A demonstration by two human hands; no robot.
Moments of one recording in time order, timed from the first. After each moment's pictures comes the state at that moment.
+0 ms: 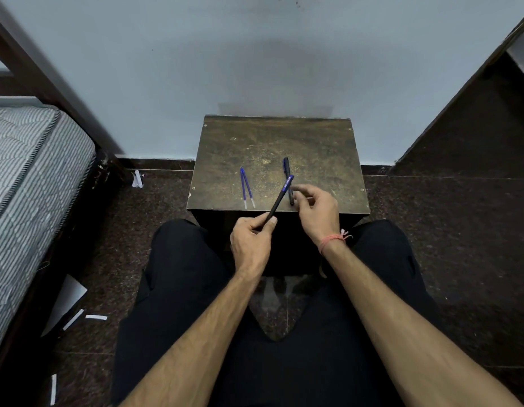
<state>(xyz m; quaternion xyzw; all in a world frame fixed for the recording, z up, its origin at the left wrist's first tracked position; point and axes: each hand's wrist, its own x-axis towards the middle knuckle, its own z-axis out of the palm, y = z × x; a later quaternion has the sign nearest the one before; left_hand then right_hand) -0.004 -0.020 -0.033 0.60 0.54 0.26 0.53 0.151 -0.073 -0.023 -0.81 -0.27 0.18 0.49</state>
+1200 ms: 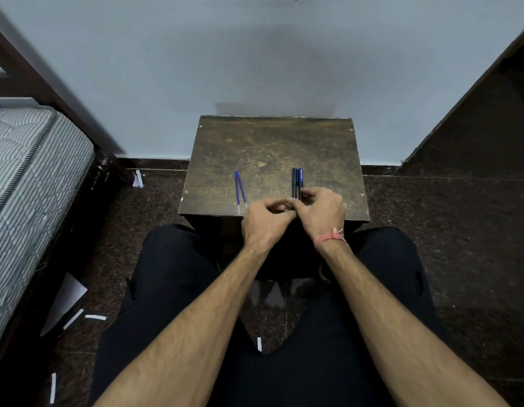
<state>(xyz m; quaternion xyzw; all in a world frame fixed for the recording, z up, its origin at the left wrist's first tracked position) 0.063 -0.002 -0.010 0.67 0.53 0.16 0.50 0.173 -0.068 -0.012 -0.90 -0.26 0.08 0.35</state>
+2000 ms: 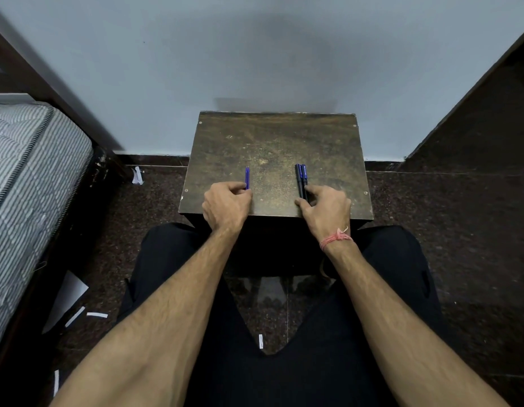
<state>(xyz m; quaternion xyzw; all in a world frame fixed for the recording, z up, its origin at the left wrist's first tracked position) 0.039 0.067 -0.008 0.66 0.64 0.21 0.34 0.181 -0.069 -0.016 -0.90 -0.31 0.06 0.30</state>
